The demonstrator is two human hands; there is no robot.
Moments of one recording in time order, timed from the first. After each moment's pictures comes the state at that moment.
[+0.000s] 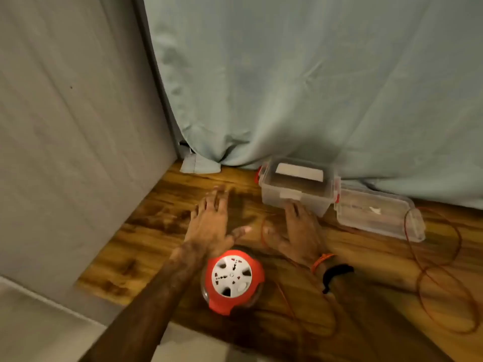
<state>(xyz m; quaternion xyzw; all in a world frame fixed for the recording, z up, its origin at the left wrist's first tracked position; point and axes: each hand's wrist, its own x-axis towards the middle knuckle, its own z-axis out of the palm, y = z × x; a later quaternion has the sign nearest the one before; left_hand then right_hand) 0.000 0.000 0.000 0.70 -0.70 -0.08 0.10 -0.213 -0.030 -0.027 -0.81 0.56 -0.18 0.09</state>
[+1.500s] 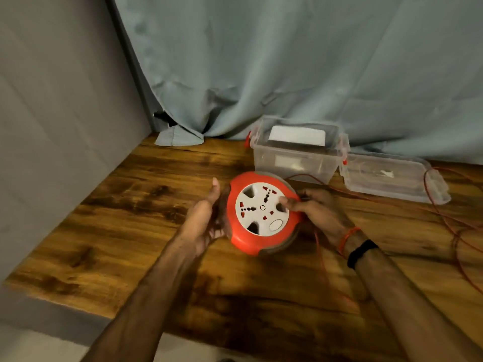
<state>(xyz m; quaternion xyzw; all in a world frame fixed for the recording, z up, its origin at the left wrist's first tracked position) -0.009 -0.032 -0.127 0.53 -0.29 -0.62 0.50 -0.245 -0.069 -0.131 -0.54 0.52 -0.38 0.54</state>
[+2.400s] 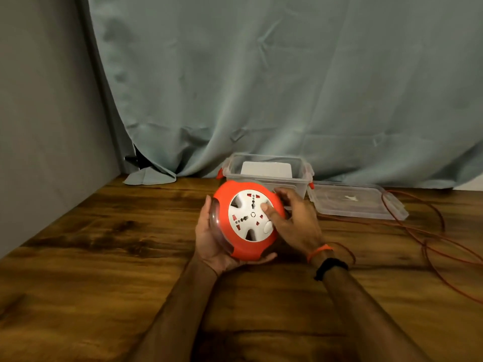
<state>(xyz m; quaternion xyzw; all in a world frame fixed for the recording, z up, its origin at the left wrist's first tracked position) -0.065 -0.069 -0.177 0.10 -0.28 -0.87 0.39 -0.245 -0.077 -0.151 -0.68 0.54 -0.48 0.14</state>
